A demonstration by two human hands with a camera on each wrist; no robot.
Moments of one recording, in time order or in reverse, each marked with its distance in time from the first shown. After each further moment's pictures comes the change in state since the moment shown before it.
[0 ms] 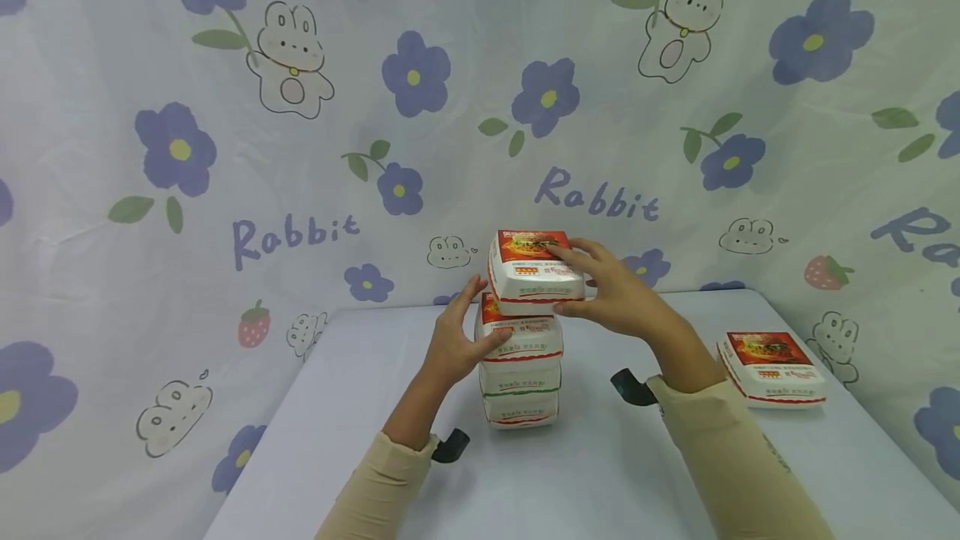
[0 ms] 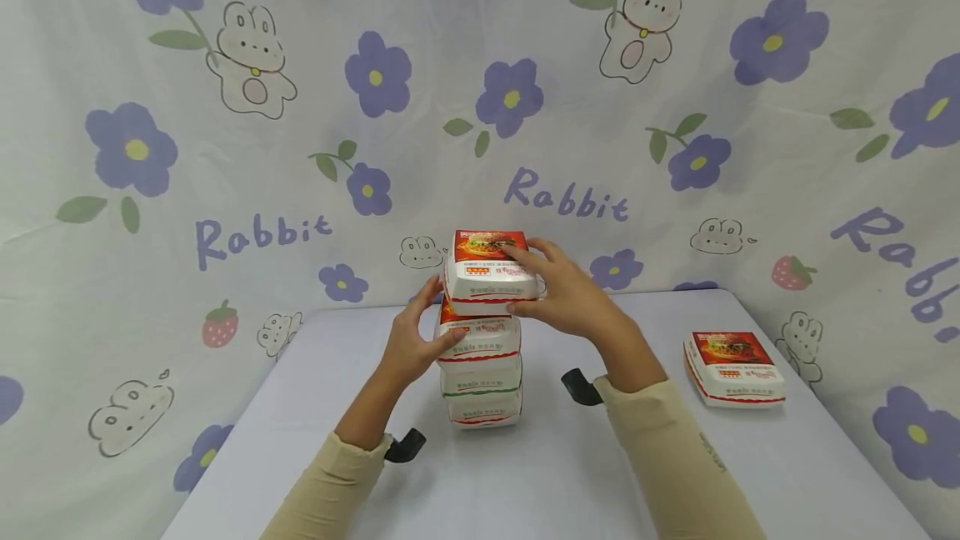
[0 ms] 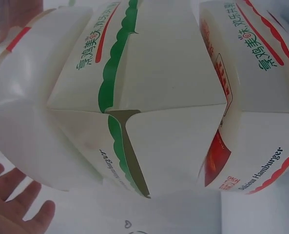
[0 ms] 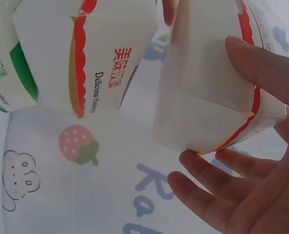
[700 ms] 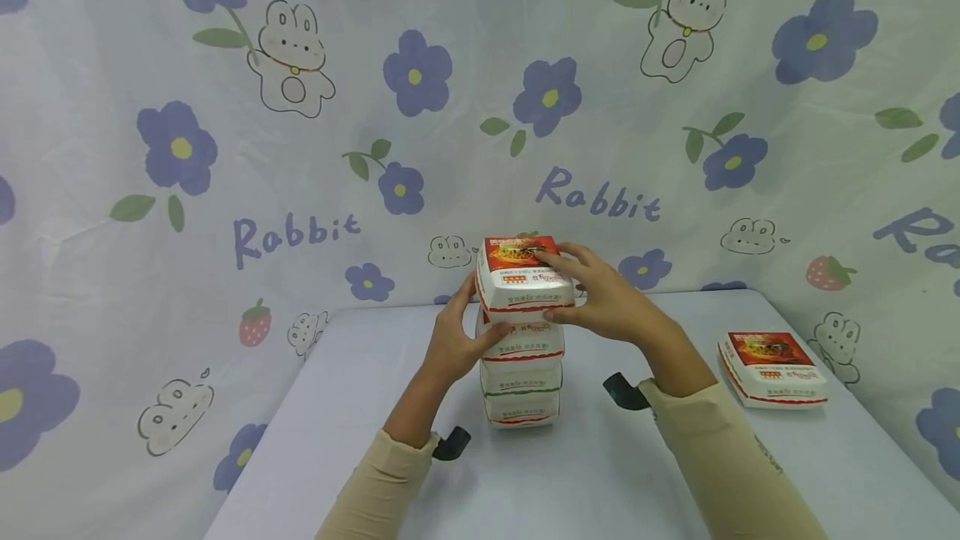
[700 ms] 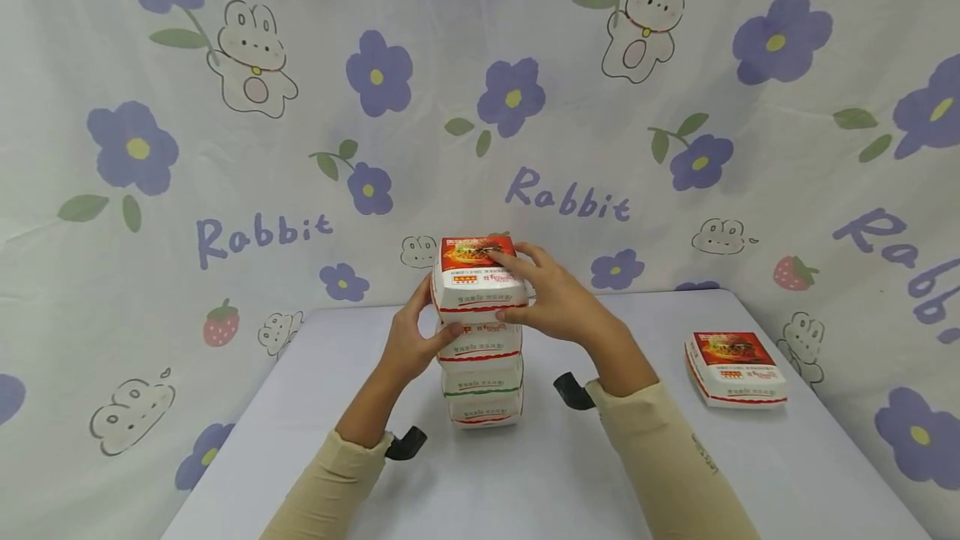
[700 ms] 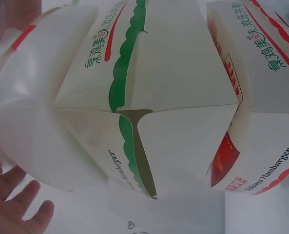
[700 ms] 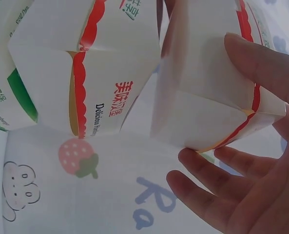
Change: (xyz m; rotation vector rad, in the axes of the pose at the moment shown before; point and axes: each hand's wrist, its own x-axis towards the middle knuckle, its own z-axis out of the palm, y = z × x) left_hand 0.004 0.000 -0.003 -0.017 0.020 0.065; right_hand 0.001 -0.012 0.007 -0.033 -0.031 -0.004
